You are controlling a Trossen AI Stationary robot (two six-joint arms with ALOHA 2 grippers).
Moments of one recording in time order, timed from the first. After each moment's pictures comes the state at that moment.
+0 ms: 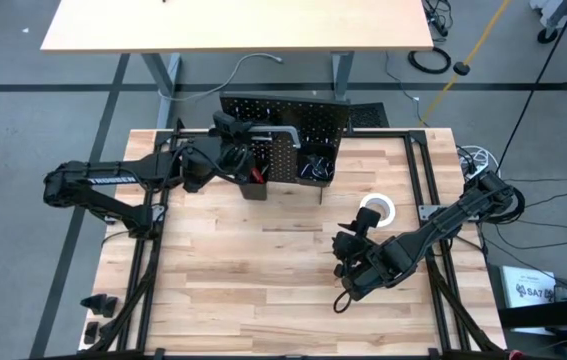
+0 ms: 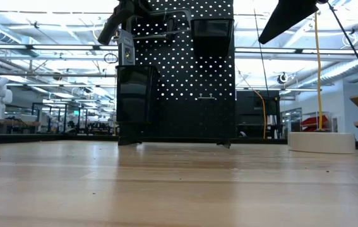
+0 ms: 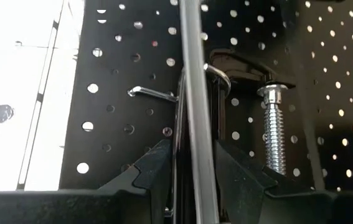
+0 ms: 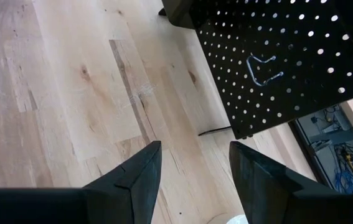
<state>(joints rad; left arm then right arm) 0.10 1.24 1.18 -0.20 -0.78 1.20 0.56 1.61 1.31 -1.08 0.86 0.77</state>
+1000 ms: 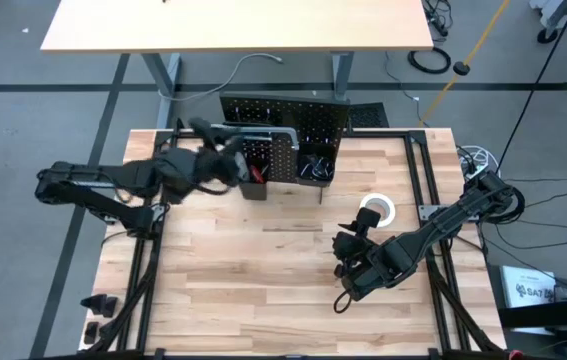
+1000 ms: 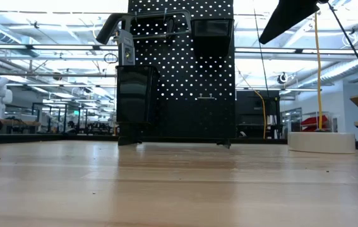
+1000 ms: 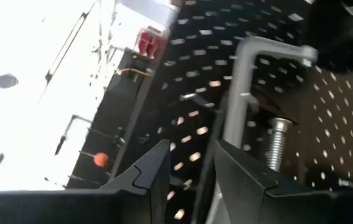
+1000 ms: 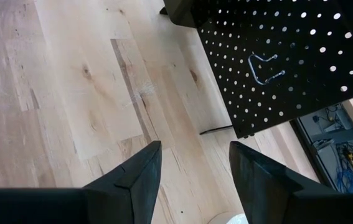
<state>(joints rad) -0.05 1.13 1.18 -0.18 -0.89 1.01 0.56 1.61 1.31 -1.08 0.86 0.77</state>
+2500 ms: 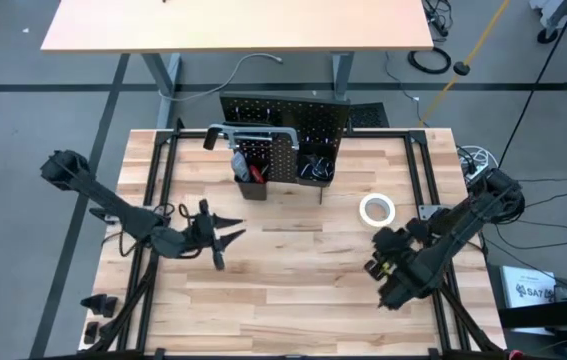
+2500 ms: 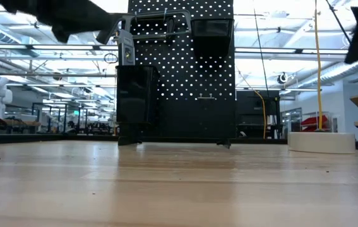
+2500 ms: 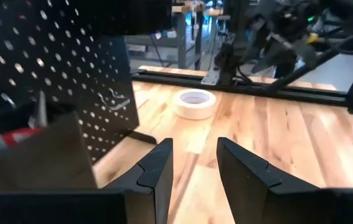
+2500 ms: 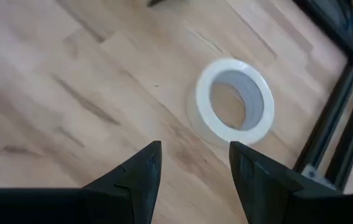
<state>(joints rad) -0.56 1.05 0.44 0.39 -0.84 -0.18 0.76 1.54 1.18 -1.53 0.57 1.66</state>
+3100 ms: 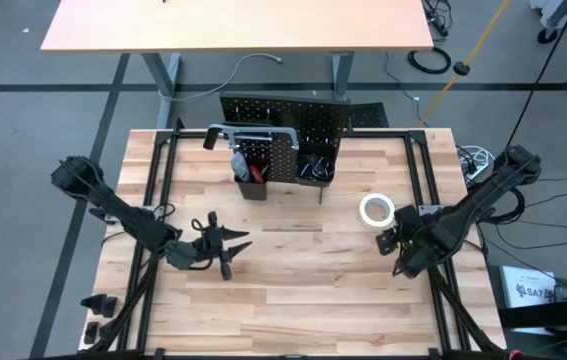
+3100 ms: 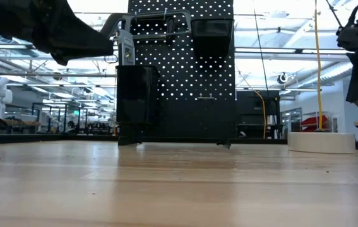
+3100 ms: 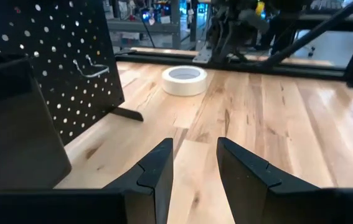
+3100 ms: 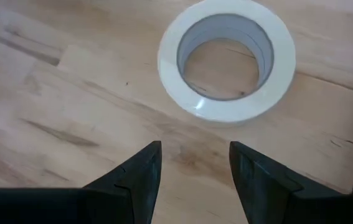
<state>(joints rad) -0.59 1.28 0.38 0.62 -0.84 -0.22 0.70 1.10 0.69 -1.18 0.53 1.93</state>
